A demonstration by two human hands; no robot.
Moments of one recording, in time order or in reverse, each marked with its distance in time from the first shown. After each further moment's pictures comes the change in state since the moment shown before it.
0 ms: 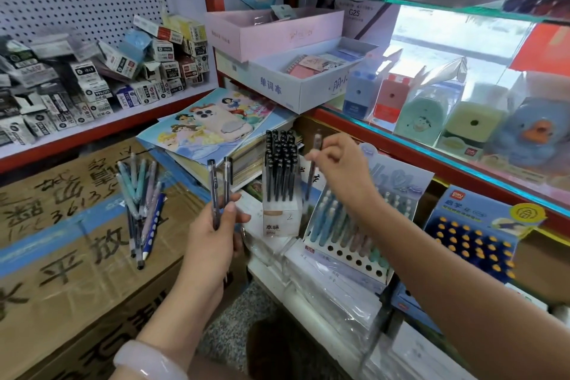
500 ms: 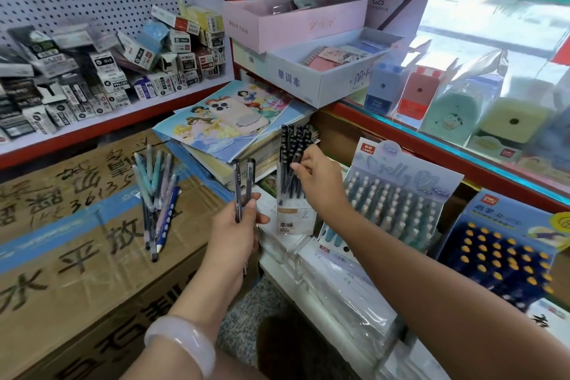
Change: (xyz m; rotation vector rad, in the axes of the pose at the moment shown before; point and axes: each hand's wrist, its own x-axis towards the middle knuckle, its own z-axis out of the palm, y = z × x) left_hand 0.018 -0.013 0.008 0.023 0.004 -0.121; right_hand 0.027 0.049 0.064 -0.317 -0.029 -0.152
